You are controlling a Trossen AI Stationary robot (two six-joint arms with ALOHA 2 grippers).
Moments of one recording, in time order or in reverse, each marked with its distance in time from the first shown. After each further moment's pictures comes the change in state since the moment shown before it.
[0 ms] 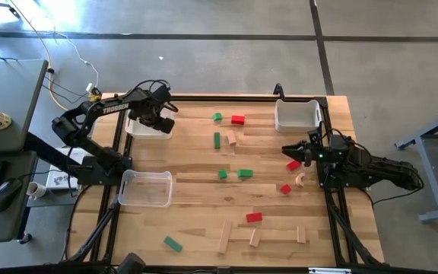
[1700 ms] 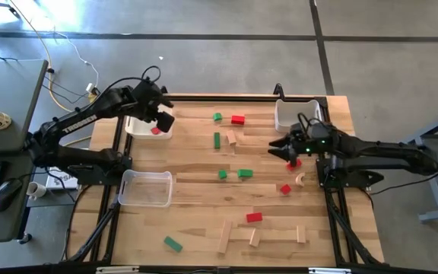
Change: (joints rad) left arm -0.238 -0.372 0.187 -0.080 0.067 0.007; right arm 0.000 0.657 0.294 0.200 -0.114 -0.289
